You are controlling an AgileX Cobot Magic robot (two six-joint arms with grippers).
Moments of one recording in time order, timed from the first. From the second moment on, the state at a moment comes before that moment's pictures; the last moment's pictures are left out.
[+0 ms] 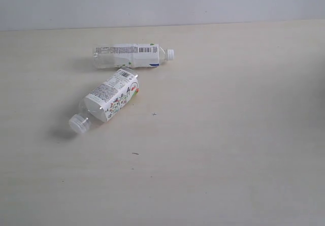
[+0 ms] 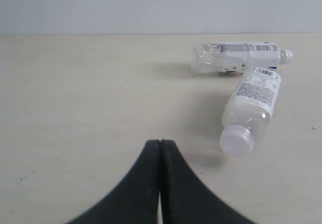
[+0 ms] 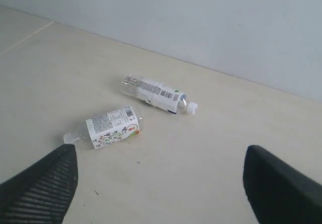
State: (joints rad) left arm -0.10 0.01 0.00 -0.18 0.37 0.15; right arm 0.59 0.74 -1.06 0.18 0.87 -0.09
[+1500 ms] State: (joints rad) left arm -0.10 0.01 0.00 -0.18 0.37 0.15; right arm 0.59 0.64 -1.01 0.25 0.89 -0.22
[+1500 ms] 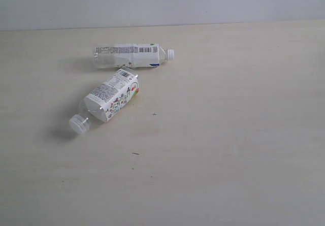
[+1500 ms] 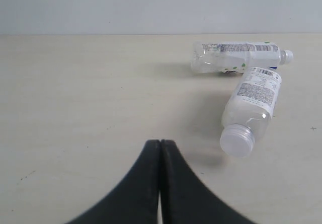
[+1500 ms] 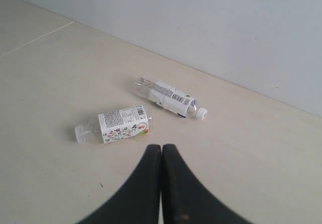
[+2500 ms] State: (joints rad) left arm -0.10 0.01 0.00 -0.18 0.37 0.15; right arm 0.59 1.00 -1.01 0.25 1.10 -0.20
